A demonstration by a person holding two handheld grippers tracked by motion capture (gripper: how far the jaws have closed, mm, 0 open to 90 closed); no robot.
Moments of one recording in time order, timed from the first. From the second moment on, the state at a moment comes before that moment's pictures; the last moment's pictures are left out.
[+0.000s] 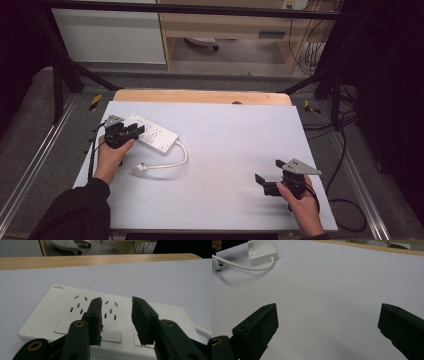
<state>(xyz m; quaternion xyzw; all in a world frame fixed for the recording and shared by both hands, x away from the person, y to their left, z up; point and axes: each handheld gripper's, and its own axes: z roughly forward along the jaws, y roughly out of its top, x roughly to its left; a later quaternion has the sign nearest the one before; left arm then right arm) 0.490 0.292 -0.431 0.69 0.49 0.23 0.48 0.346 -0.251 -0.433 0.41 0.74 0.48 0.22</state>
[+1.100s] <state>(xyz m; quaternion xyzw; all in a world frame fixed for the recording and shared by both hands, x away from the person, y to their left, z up) 0.493 0.289 -0.418 0.68 0.52 0.21 0.48 0.346 -0.251 -0.433 0.41 0.74 0.48 0.22</state>
